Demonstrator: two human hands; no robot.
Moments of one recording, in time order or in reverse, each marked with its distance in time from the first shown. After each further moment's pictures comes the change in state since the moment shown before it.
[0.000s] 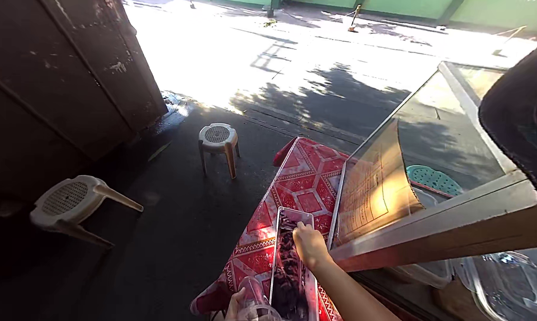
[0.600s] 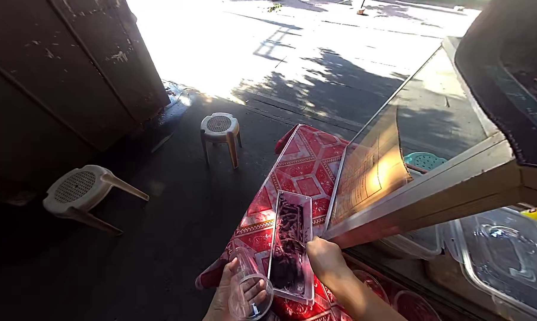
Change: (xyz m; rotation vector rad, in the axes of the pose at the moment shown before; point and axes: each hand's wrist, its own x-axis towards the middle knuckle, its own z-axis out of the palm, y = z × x) left_hand -0.014 0.010 0.020 0.062 0.239 0.106; right_hand -0.080 0.014 0.043 0.043 0.047 0.017
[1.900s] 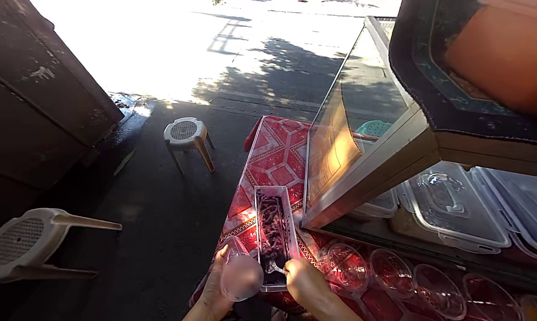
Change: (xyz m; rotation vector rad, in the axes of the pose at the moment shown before) left_hand 0.044 0.038 0.015 0.076 -0.080 -0.084; right_hand -0.040 -0.025 0.020 0.501 -0.270 0.126
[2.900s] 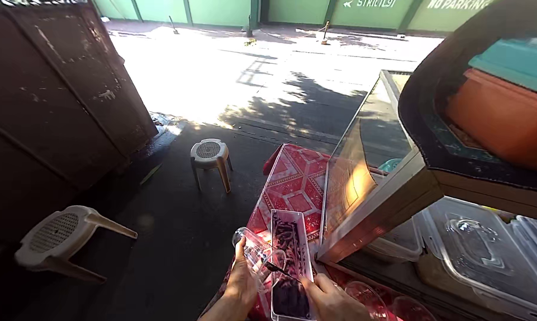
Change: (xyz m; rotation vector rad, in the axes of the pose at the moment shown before) left_hand -0.022 0.012 0.090 0.000 0.110 0.322; right_hand -0.064 0.008 -0.010 -0.108 0.809 -0.509
